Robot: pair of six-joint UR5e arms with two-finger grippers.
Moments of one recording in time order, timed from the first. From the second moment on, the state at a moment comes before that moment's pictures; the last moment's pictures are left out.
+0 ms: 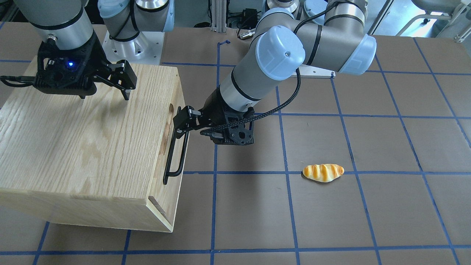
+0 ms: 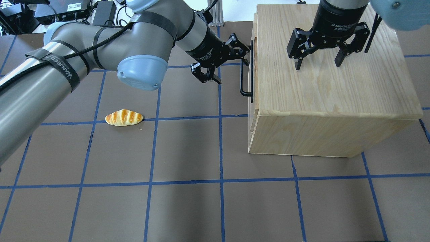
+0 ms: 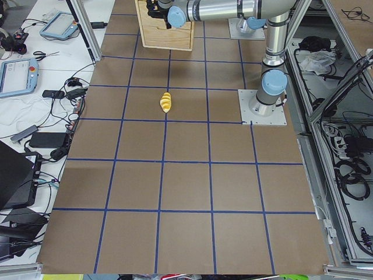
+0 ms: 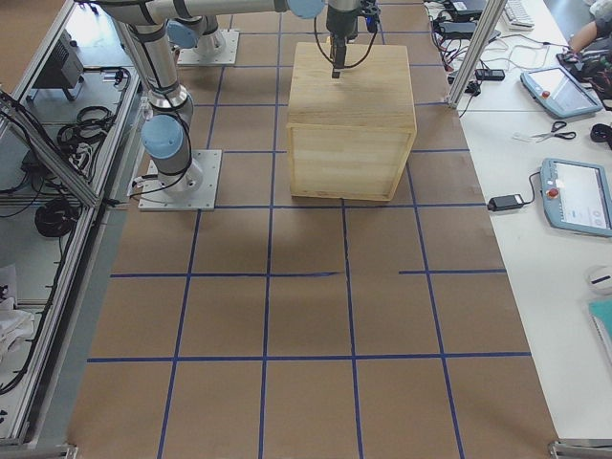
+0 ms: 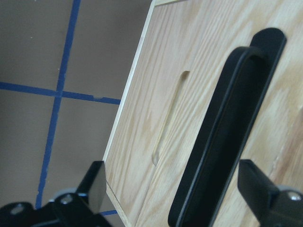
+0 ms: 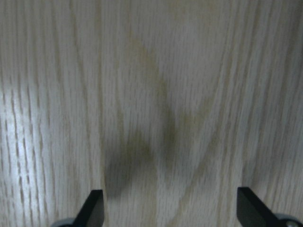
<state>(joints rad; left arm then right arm) -1.84 -1.88 -1.55 -1.08 1.06 -0.58 1.60 -1.49 1.43 -1.47 -1.61 0.02</state>
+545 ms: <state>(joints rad) -1.85 -1.90 -1.54 -1.06 1.06 -0.54 1.60 -1.49 1.43 -1.47 -1.61 0.02</state>
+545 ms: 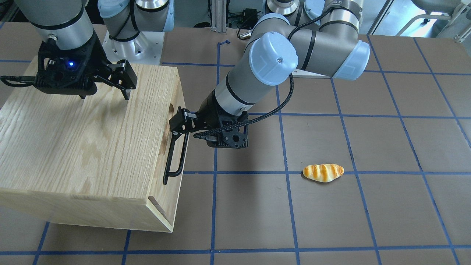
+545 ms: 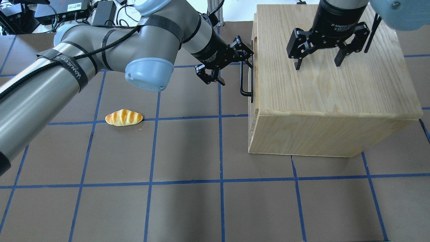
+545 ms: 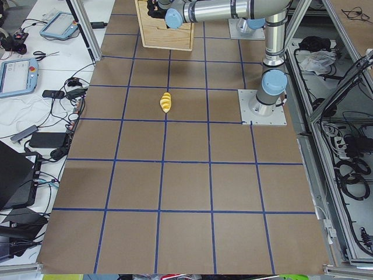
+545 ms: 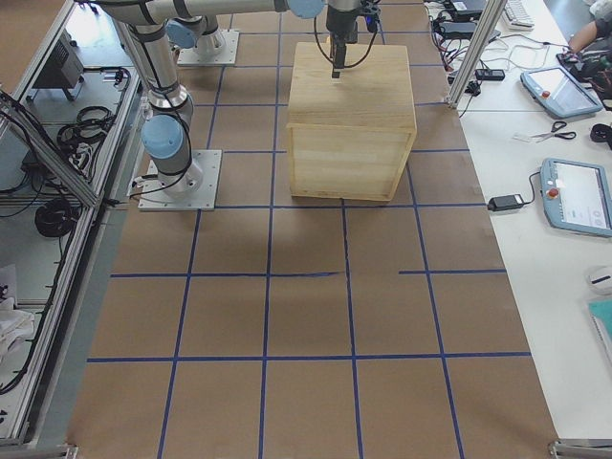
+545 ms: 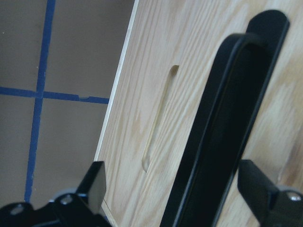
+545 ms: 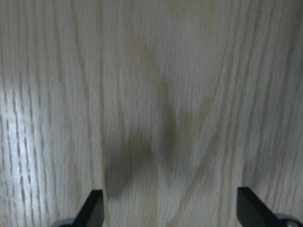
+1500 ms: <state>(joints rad) -1.84 -1.92 -1.55 -1.06 1.07 -0.48 1.60 -1.49 1.43 -1.47 -1.61 0.02</state>
